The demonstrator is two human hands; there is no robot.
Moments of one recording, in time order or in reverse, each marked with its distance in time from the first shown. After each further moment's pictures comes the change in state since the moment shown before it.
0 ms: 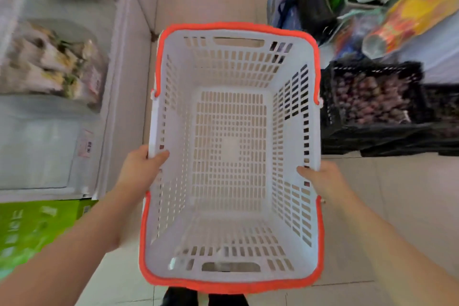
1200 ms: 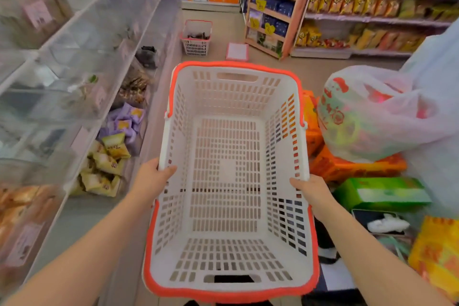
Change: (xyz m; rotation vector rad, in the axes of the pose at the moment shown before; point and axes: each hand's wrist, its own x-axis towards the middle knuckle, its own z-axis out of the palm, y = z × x) left_hand 0.387 0.520 -0.096 -0.048 0.036 0.299; right_hand 0.308 -0.567 -0.083 0.312 0.081 -0.201
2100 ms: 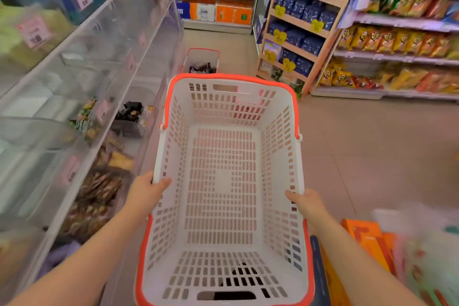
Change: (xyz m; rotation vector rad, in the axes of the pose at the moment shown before) left_hand 0.583 0.192 0.017 0.013 0.039 -0.046; right_hand 0.487 -0.349 0.168 -0.085 -0.075 0.056
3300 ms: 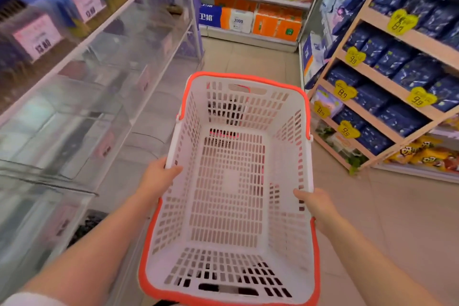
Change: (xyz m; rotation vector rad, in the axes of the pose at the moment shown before) left_hand 0.703 0.280 0.037 0.027 0.073 -0.110; right_hand 0.595 -0.493 0.143 -0.043 -0.081 0.077
